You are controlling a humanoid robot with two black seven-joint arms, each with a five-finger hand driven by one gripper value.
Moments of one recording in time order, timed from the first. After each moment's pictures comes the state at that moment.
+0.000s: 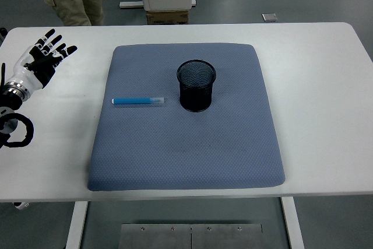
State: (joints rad) left arm -0.75 0.48 -0.58 -0.67 -0.01 -0.17 -0.28; right arm 0.03 0.00 0.28 0.21 -0.02 0.06 0.25
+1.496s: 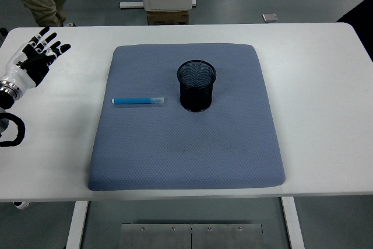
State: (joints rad) left arm -0.75 0.51 -0.57 -0.67 0.00 -0.21 -0.28; right arm 0.03 0.00 0.28 0.21 -0.02 0.06 0.25
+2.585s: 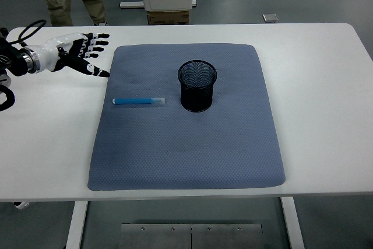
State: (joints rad) left arm -1.34 0.56 0.42 -0.83 0.16 -0.24 -0.28; right arm 0.03 0.00 0.28 0.21 -0.02 0.06 0.25
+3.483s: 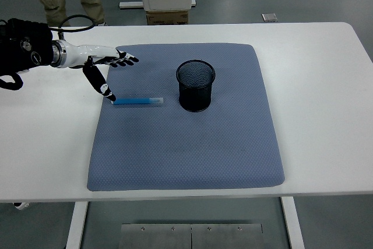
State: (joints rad) left arm -1.57 0.45 0.69 -0.93 0.49 -0.24 -0.28; right arm 0.03 0.00 0.28 0.21 -0.02 0.06 0.25
